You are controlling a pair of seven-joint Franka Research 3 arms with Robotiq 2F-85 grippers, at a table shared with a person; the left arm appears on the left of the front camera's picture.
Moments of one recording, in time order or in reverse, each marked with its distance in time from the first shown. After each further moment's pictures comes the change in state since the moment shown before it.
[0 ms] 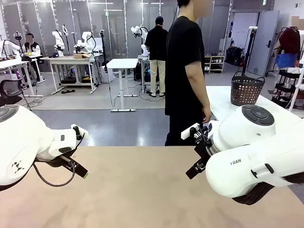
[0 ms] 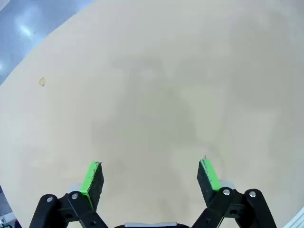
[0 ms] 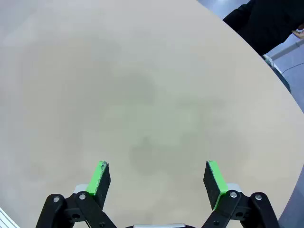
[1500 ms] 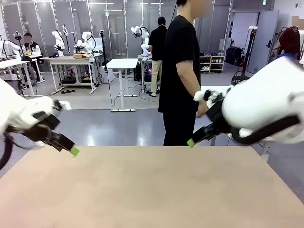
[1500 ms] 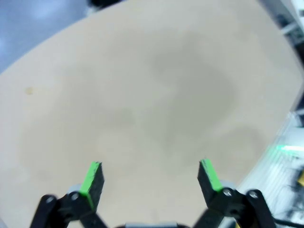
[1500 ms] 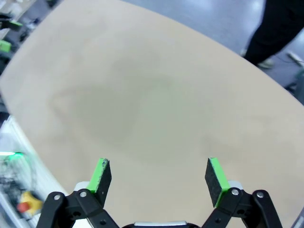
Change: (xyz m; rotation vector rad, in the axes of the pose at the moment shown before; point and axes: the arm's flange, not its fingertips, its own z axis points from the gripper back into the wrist) left arm 0.021 0.071 0.094 -0.365 -0.075 0.127; right arm 0.043 -0.065 0.110 0.312 -0.134 -0.176
